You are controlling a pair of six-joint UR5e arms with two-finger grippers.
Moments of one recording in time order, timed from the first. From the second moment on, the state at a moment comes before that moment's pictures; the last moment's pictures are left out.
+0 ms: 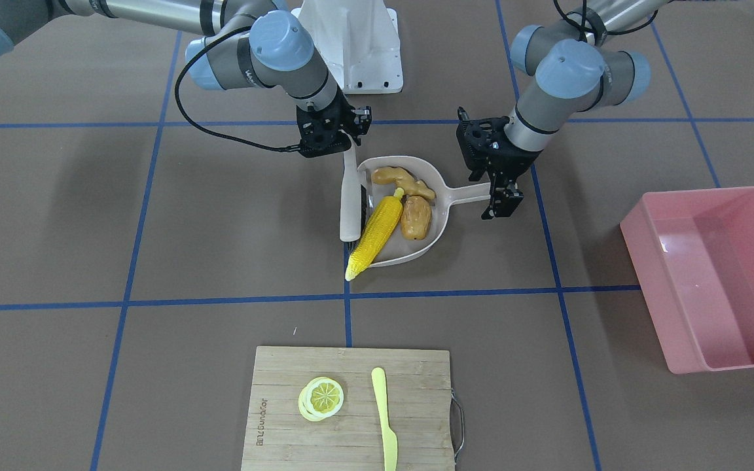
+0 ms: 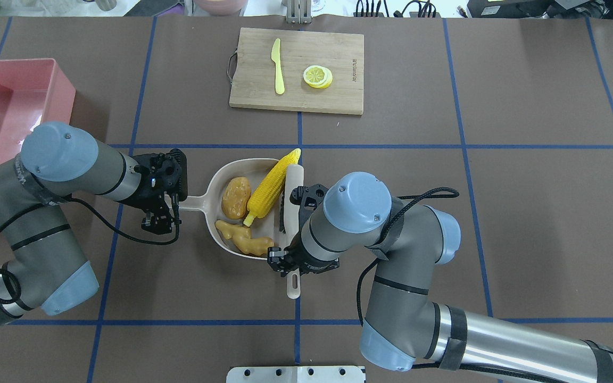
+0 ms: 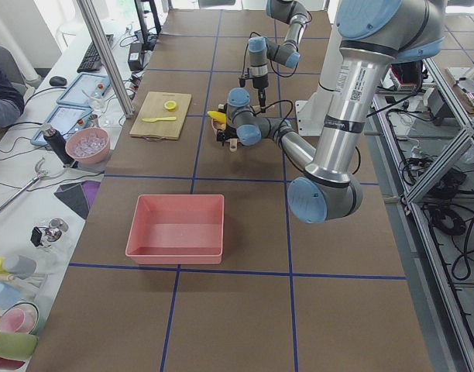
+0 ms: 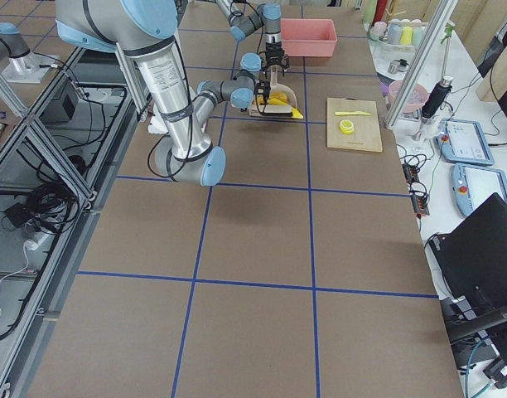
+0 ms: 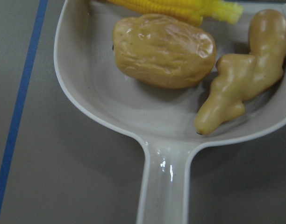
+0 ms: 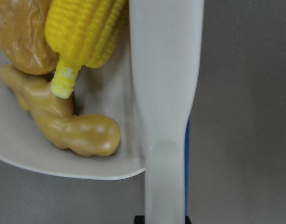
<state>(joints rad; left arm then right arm) -0.63 -1.87 -1.78 -2.00 -1.97 0.26 0.37 -0.93 1.65 -1.22 2.03 1.42</state>
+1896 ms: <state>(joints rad) -0.64 -1.87 -1.79 -2.00 -1.99 0.16 0.57 -1.11 1.95 -1.75 2.10 1.04</state>
